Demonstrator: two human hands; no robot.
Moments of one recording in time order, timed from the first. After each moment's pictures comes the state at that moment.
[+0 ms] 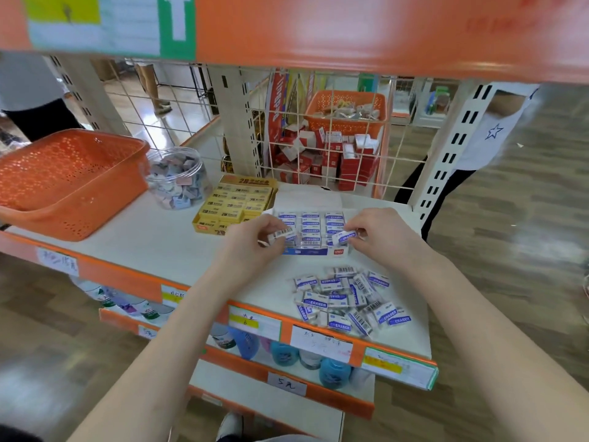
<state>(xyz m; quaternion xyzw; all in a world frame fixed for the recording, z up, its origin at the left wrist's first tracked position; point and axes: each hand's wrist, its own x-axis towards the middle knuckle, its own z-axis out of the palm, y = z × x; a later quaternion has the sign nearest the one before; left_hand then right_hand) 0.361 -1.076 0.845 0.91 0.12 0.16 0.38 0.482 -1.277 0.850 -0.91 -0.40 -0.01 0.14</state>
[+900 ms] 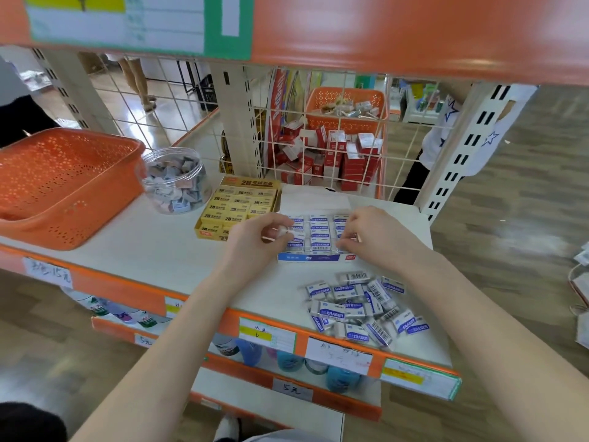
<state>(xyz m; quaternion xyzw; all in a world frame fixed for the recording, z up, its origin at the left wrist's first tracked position) 0.377 -1.055 0.836 0.89 0.11 0.16 0.41 0.478 -1.247 0.852 -0.91 -0.39 0.01 0.12</state>
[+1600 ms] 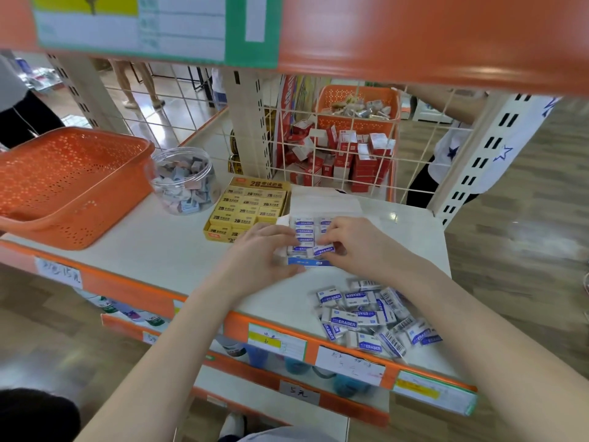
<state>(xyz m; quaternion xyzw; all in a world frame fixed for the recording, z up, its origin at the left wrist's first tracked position) 0.378 -1.032 0.820 0.98 0.02 0.06 0.20 0.467 -1.216 0.850 -0.87 -0.46 0.06 0.17</state>
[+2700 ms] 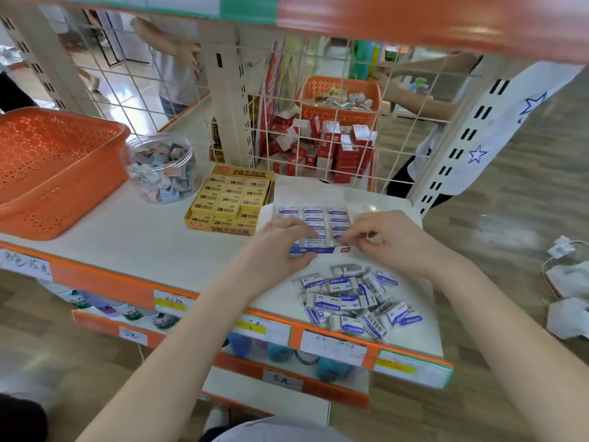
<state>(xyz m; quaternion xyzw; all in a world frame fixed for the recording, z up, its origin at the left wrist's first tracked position) 0.380 -1.077 0.826 0.96 -0.05 0.10 0.24 0.467 -1.277 0.865 -0.88 -0.41 0.10 0.23</state>
